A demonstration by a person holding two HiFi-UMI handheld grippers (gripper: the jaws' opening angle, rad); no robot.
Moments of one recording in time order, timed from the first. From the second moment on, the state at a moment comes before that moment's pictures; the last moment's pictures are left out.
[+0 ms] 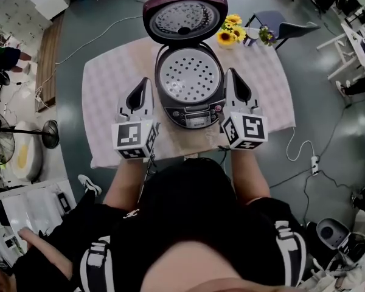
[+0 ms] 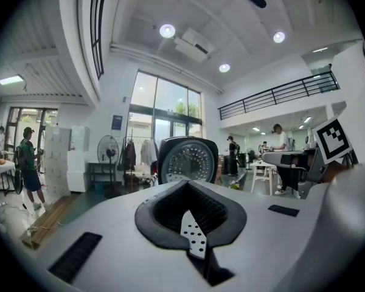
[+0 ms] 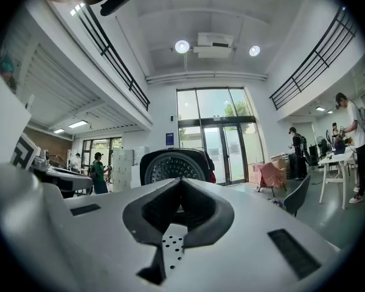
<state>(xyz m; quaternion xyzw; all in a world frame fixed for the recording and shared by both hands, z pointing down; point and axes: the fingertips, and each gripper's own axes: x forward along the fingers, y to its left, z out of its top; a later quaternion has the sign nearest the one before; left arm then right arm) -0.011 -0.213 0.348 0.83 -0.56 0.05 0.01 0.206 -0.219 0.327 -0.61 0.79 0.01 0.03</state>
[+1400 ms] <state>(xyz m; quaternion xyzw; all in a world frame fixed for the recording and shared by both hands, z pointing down) -0.029 -0.259 0.345 0.83 -0.56 0.05 0.06 0.180 -0.263 0.308 -0.56 0.83 0.03 0.03</state>
